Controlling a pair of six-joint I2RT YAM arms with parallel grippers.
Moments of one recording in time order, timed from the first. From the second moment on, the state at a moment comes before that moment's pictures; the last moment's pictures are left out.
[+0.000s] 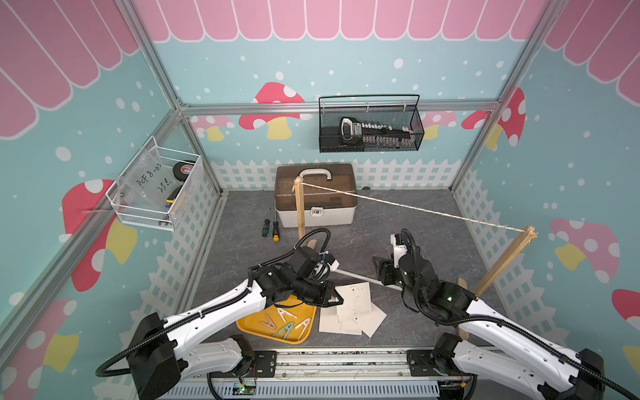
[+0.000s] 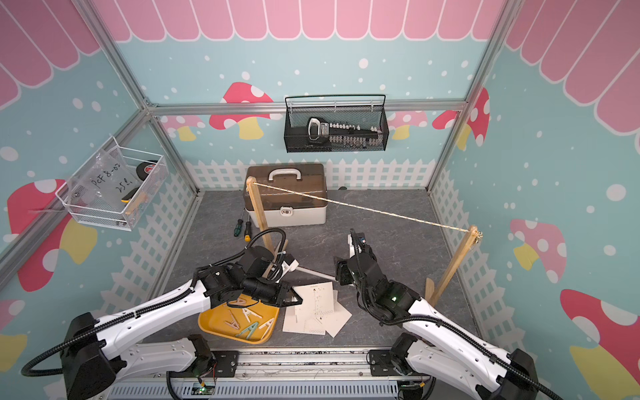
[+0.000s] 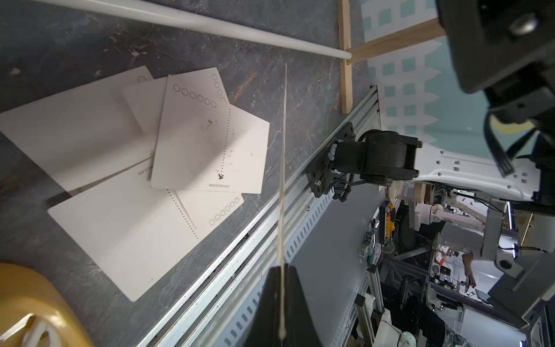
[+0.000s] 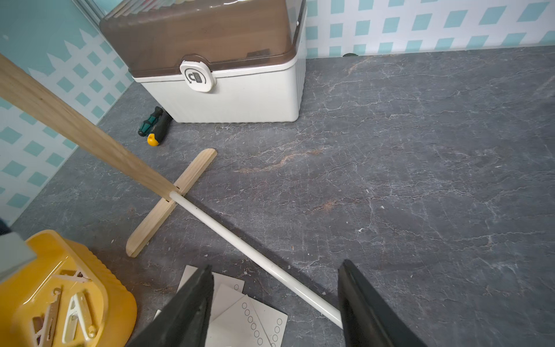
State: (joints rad) left arm -0.84 1.21 0.84 -0.51 0.57 -0.72; right arm 0.80 0.87 0.68 -0.35 0.37 0.47
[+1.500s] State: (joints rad) left arm 0.11 1.13 0.89 -0.55 0.01 -0.62; right arm 0.34 1.15 0.62 -0.04 0.50 0.26
